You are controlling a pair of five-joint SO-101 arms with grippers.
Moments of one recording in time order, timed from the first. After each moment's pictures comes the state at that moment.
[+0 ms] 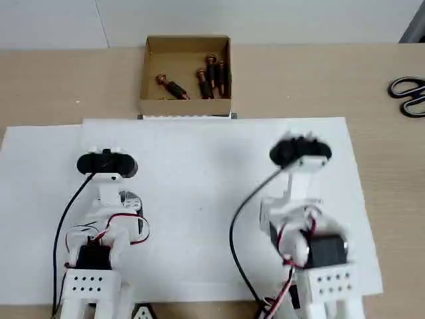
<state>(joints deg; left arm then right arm) -2.7 -71.2 85.3 46.5 6.3 -10.8 -70.9 63.2 72.0 -11.6</state>
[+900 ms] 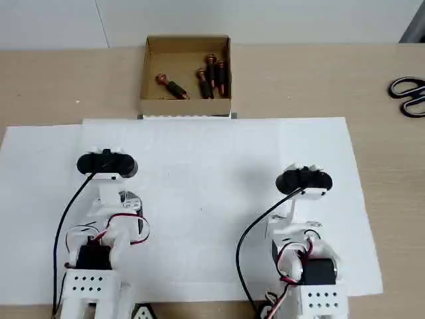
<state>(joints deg) -2.7 -71.2 85.3 46.5 6.3 -4.9 -86.6 87.0 62.5 -8.7</state>
